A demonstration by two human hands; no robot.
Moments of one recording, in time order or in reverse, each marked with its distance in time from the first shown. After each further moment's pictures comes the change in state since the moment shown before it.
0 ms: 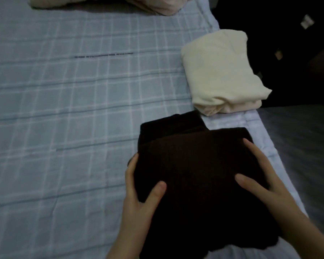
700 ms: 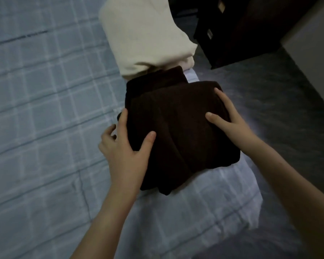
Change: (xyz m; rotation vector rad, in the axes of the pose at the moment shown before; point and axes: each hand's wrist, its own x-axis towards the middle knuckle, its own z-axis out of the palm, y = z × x) left_hand 0.016 -0.012 0.131 0.649 0.003 0.059; right_hand 0.040 0.080 -0.119 -0.052 0.096 0.126
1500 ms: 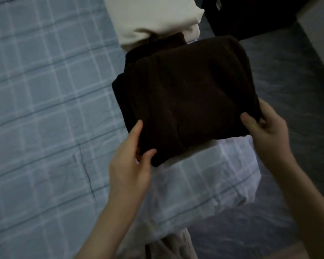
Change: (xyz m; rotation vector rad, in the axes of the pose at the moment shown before) left_hand -0.070 -0.014 -0.018 0.092 -0.033 0.189; right_hand -0.076 0.035 -0.014 -0.054 0.286 -0.130
